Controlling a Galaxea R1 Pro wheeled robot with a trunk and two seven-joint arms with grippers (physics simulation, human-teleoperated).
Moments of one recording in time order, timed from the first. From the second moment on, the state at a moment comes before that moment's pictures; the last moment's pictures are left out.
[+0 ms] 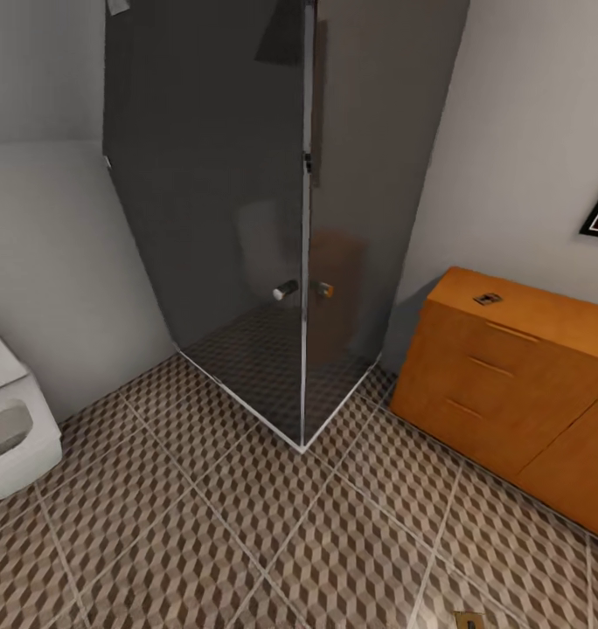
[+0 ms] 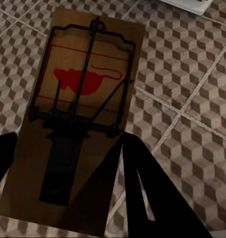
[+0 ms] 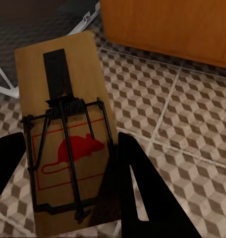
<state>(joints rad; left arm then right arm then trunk) -0.16 0.13 -0.14 0.07 0.15 -1.04 -0.03 -0.02 -0.14 0.19 -0.28 -0.70 -0.99 0.26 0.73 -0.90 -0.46</state>
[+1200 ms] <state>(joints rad) -0.16 0.11 -0.14 0.07 0.15 -1.04 -0.04 -0.02 -0.14 0.19 -0.28 -0.70 -0.99 0.26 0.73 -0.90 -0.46</state>
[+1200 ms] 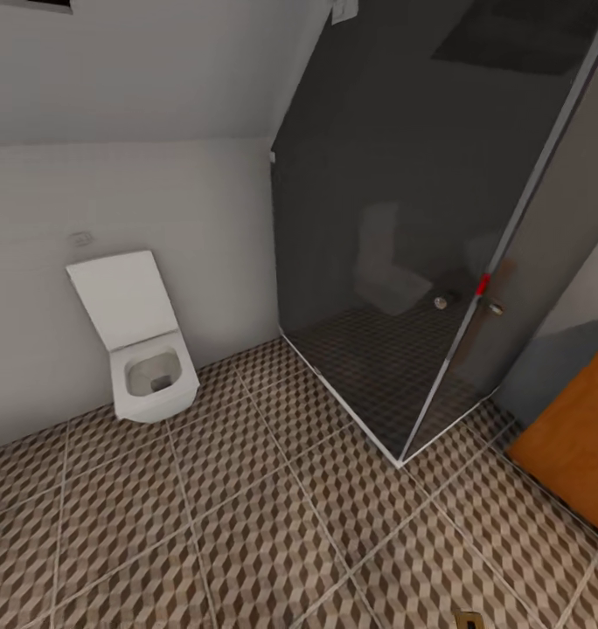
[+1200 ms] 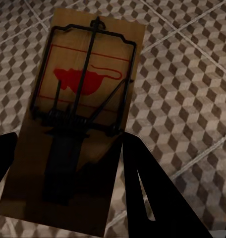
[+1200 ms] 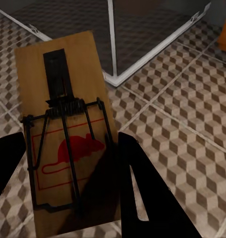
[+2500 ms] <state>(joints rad) -0.16 0.11 -0.14 0.07 0.15 -1.04 -0.04 -0.02 -0.14 0.19 -0.28 -0.70 -0.99 0.26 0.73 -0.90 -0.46</state>
